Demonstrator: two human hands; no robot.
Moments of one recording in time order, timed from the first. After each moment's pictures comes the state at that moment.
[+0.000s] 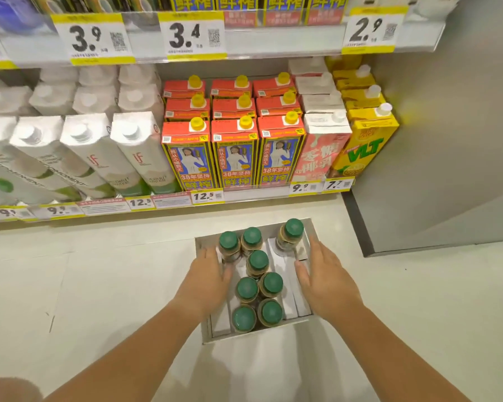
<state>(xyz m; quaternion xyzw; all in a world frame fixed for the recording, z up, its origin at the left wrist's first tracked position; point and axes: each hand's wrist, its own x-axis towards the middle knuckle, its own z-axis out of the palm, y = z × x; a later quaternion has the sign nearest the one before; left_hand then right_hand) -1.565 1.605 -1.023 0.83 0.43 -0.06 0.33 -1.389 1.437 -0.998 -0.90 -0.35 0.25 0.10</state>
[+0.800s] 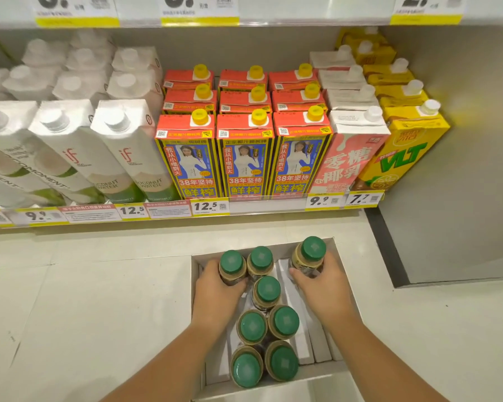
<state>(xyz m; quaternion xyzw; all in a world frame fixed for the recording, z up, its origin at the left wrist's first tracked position) -1.531 1.614 -1.113 0.67 0.54 0.16 0.48 -1.366 1.490 -1.082 -0.84 -0.19 0.27 0.42</state>
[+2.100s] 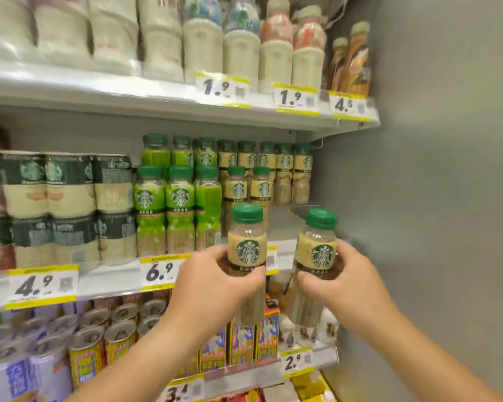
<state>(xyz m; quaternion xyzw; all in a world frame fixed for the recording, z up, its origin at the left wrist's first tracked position) -1.423 1.705 -0.501 0.80 0.16 0.42 0.39 -1.281 1.547 -0.503 -0.74 -0.37 -0.05 0.57</state>
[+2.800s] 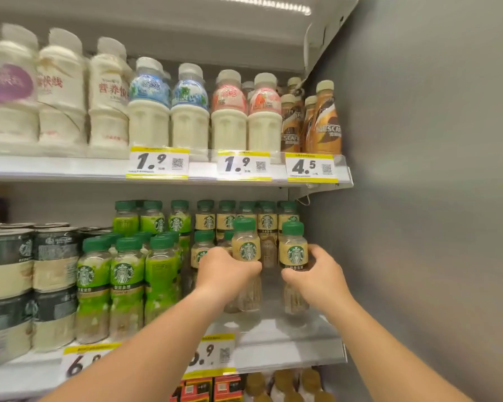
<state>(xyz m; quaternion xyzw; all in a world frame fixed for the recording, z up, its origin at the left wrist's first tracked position) -1.231 1.730 -0.412 0.74 0.35 0.43 0.38 -1.099 1.609 -0.428 -0.71 -0.38 -0.03 0.59</state>
